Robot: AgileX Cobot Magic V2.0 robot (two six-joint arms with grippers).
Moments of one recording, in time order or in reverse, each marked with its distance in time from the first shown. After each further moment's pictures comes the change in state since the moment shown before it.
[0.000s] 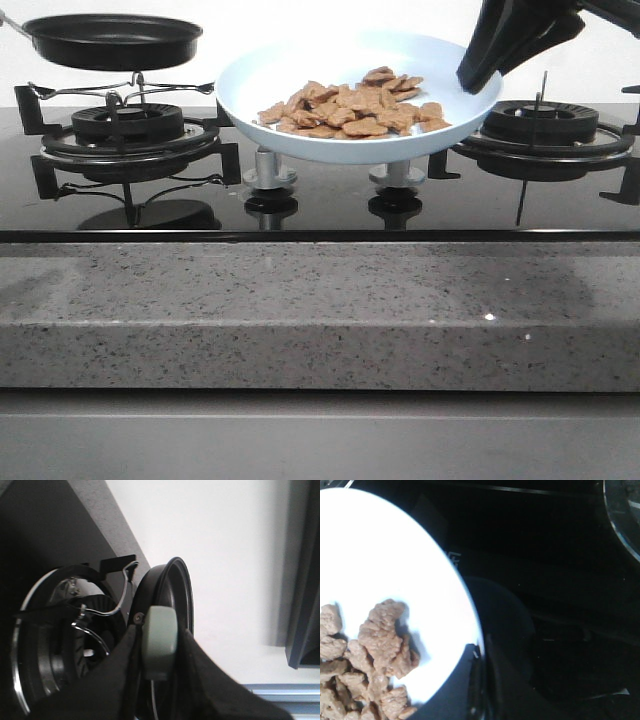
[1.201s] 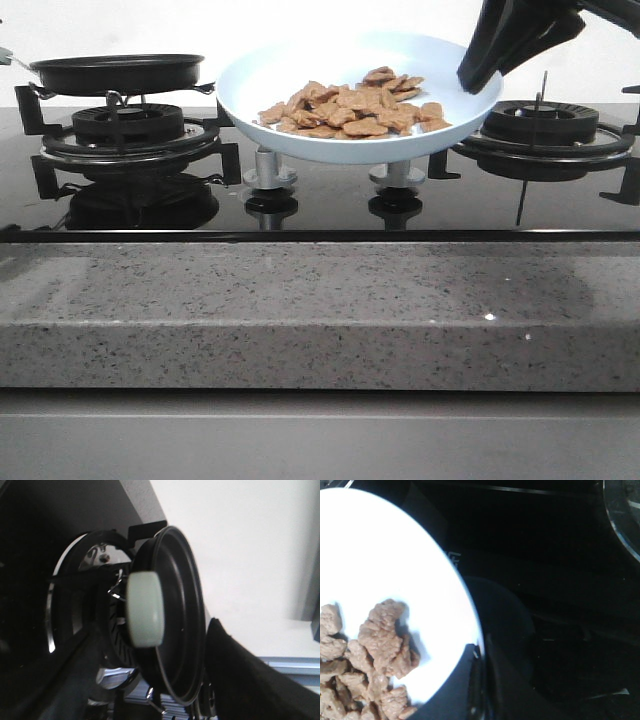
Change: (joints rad) left arm -0.002 0.031 0.000 0.128 0.052 -0.021; right arm 0.000 0.000 0.000 0.000 0.000 0.000
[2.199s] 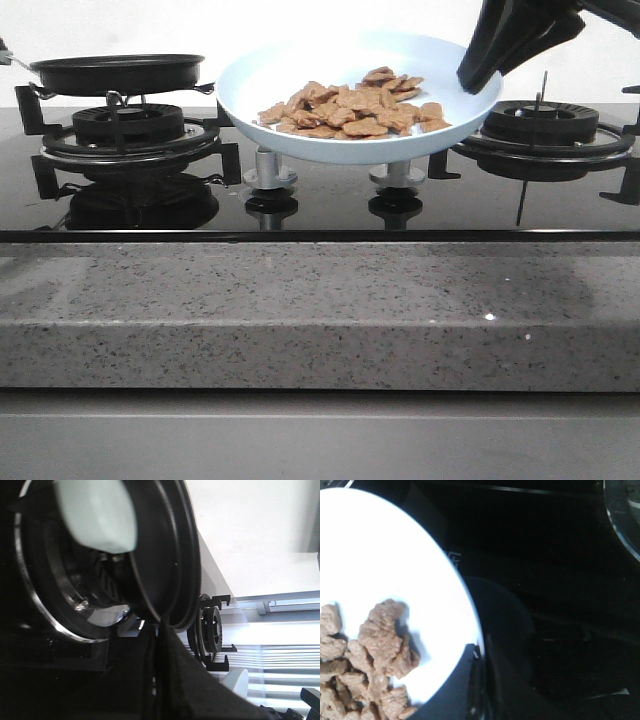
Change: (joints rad) left arm 0.000 -0.047 0.000 0.130 0.157 0.017; right arm 0.000 0.000 0.000 0.000 0.000 -0.002
